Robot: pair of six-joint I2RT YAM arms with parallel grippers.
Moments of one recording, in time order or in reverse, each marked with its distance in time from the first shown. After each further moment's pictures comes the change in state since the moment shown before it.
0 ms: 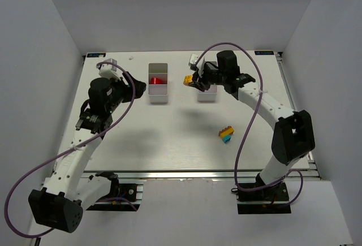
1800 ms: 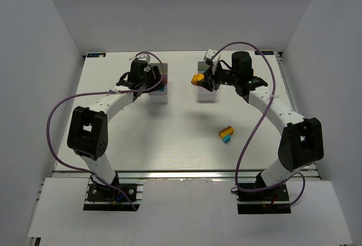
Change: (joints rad) left arm -0.083 0.750 0.319 0.032 -0.049 0.014; right arm -0.109 -0.076 -0.092 0.083 -0.100 0.183
